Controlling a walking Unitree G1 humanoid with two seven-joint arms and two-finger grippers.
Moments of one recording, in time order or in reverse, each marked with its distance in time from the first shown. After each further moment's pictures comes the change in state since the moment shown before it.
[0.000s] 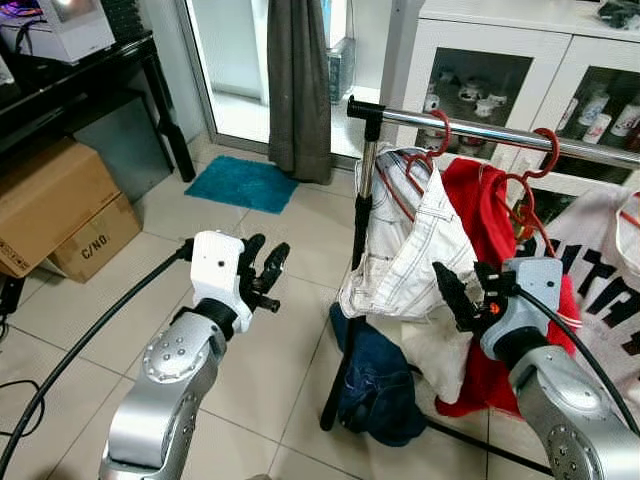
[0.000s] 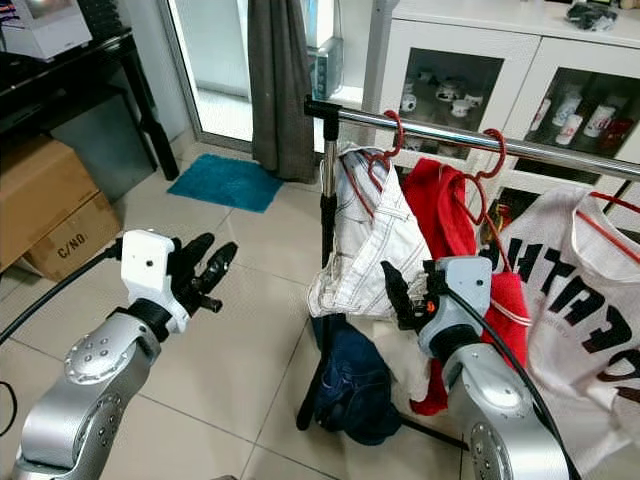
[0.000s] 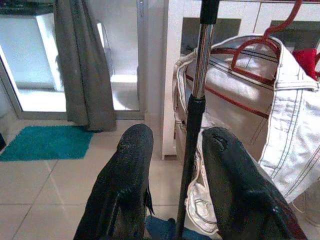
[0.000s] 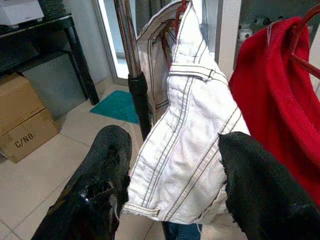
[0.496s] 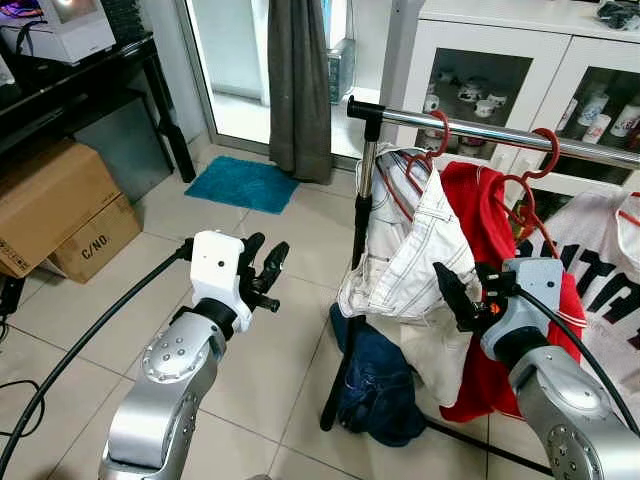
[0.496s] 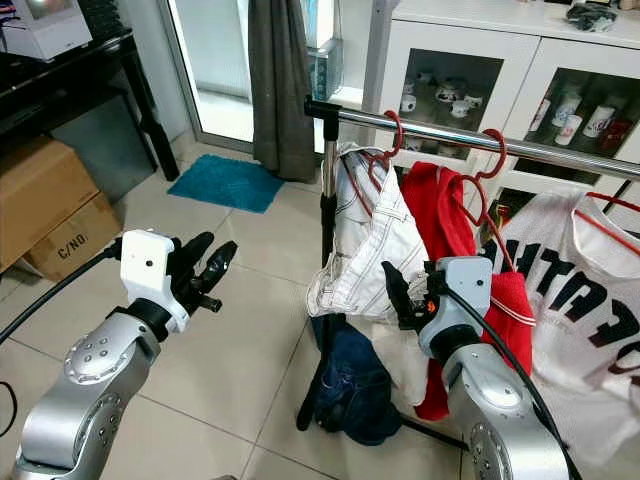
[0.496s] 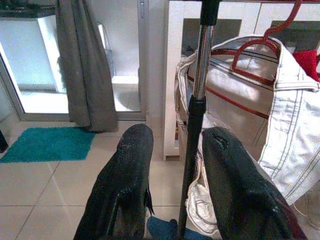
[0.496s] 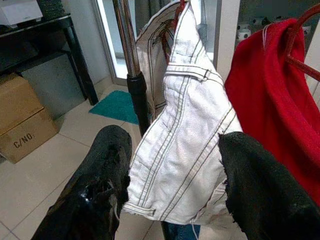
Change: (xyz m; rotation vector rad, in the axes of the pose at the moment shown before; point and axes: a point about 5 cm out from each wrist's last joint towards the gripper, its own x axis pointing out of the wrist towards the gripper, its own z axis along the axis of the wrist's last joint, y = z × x) left arm 0.000 0.000 0.000 0.006 0.000 0.002; right arm 0.000 0.000 0.000 0.000 0.001 -0.005
